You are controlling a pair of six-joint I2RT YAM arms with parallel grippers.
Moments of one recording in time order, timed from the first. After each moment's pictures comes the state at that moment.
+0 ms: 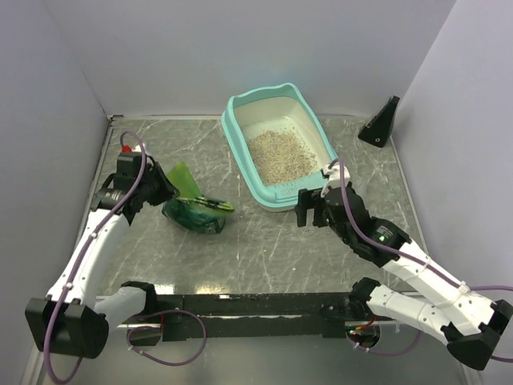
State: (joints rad) left arm -0.14 1.08 1.00 -0.64 0.11 -0.61; right arm 0.77 0.82 0.86 -0.60 0.45 0.41
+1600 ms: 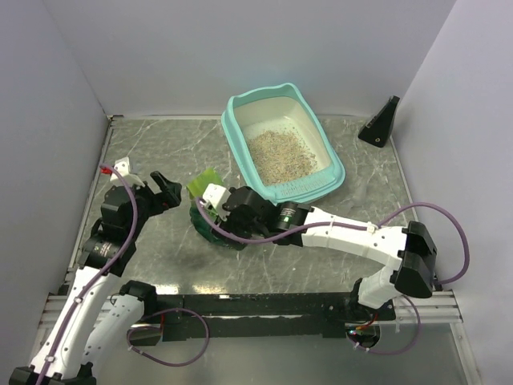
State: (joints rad) left arm -0.26 0.63 0.74 -0.41 -0.13 -0.52; right arm 1.17 1.48 1.27 -0.49 0.15 -0.09
